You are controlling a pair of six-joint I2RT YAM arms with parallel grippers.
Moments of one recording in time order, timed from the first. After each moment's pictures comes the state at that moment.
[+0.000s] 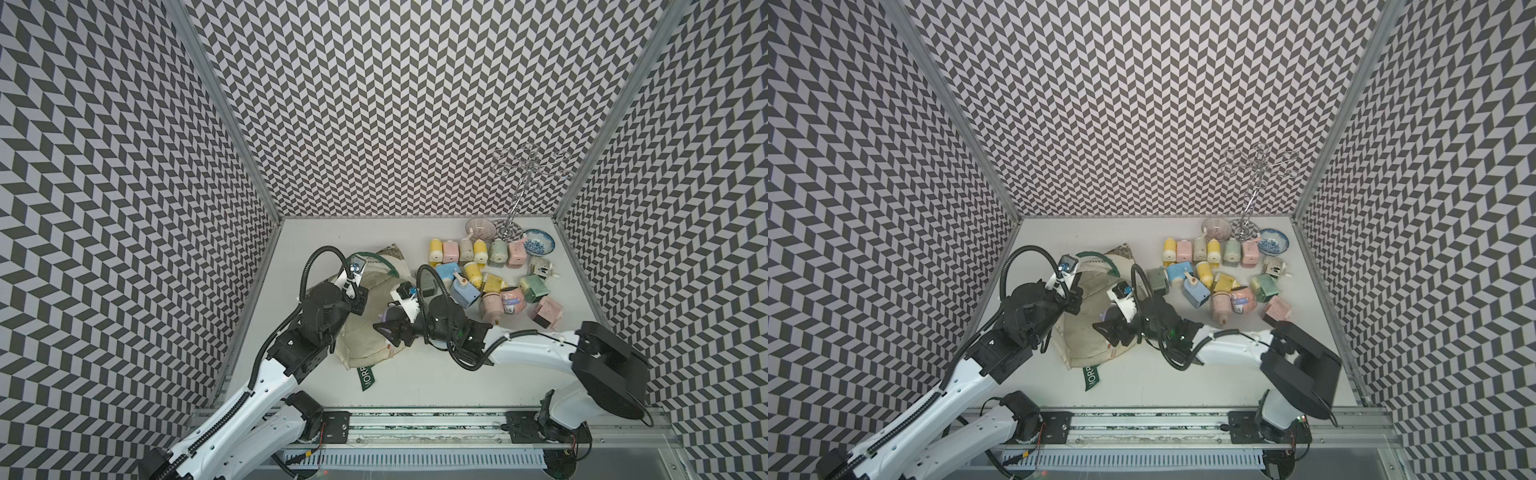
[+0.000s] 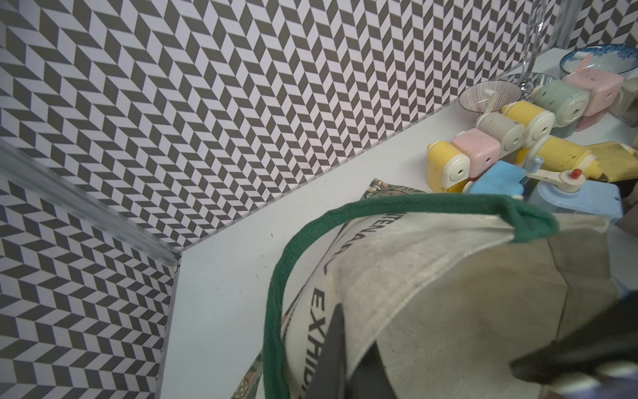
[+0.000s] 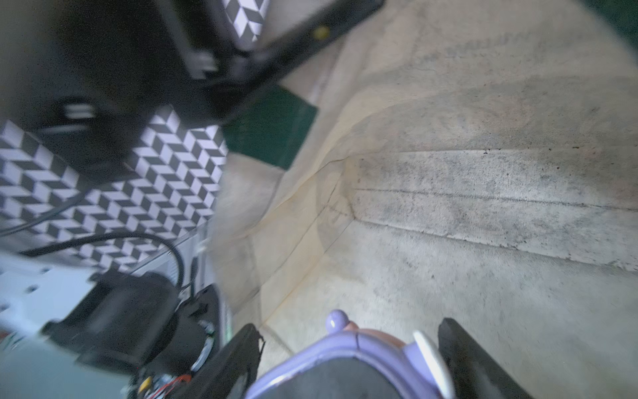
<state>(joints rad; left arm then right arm) -0.58 0.80 0.70 -0.15 -0.32 0.09 1.01 1.48 0.76 0.48 -0.19 0.26</state>
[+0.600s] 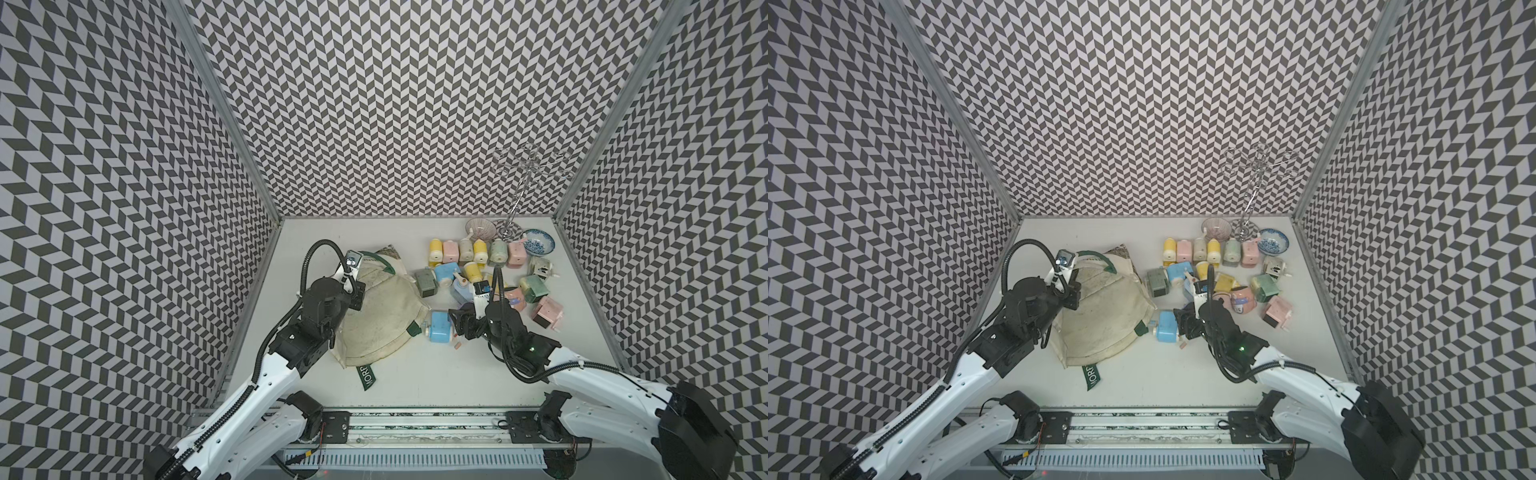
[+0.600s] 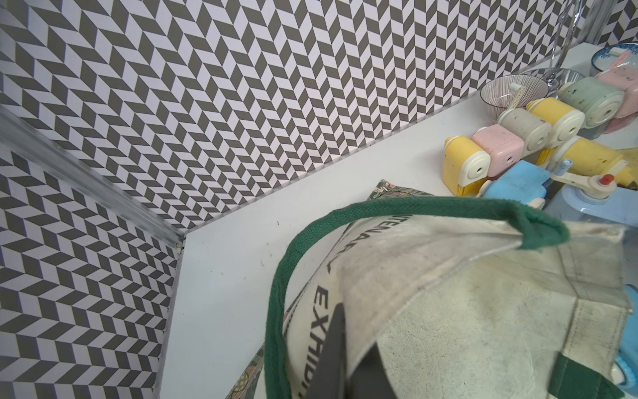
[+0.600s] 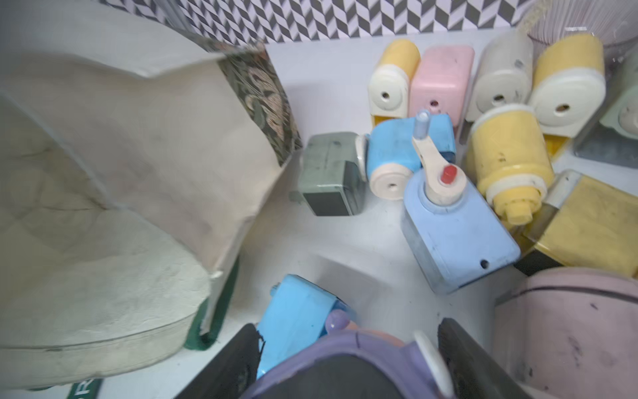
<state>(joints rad) -0.54 0.83 0.72 -0.16 -0.32 0.06 0.73 1.07 0.46 0.06 0.21 0.37</state>
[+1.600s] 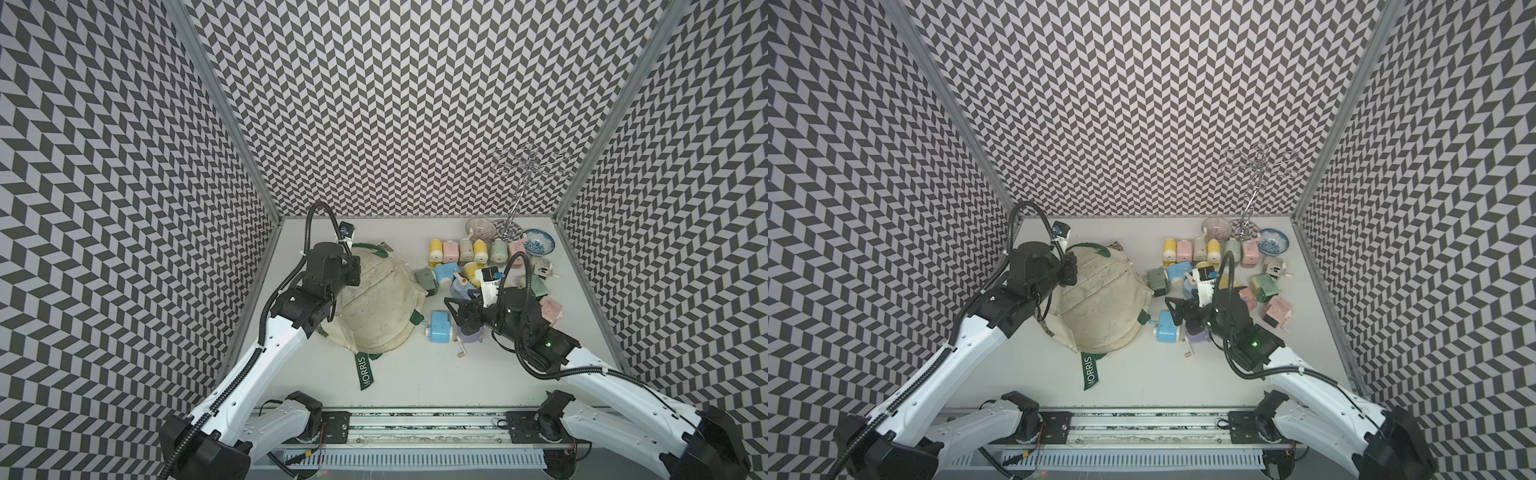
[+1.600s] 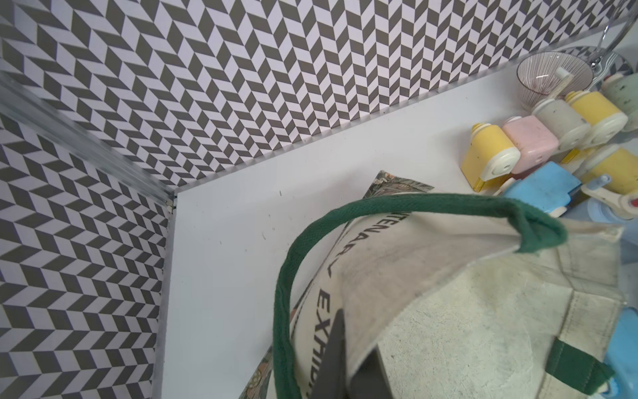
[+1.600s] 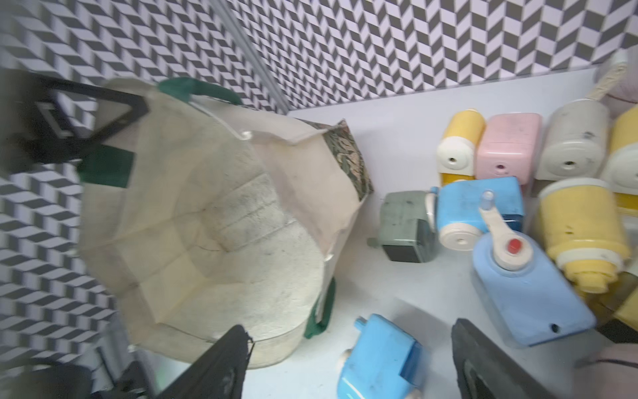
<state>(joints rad) -0.39 1.09 1.08 -0.46 -0.23 -0.18 0.67 0.94 0.57 0.04 -0.11 0.46</state>
